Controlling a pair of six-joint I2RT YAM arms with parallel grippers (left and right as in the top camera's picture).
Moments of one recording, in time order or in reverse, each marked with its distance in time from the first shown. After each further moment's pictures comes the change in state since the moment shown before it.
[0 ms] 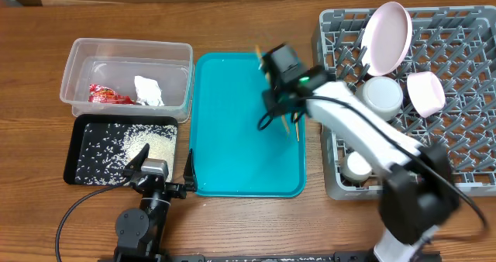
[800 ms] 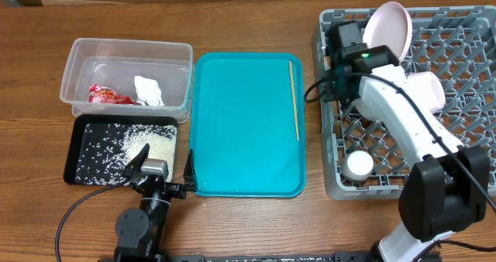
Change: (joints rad) left arm 0.000 0.000 0.000 0.000 0.000 0.000; right arm -0.246 -0.034 0.008 -0.140 0.066 -0.048
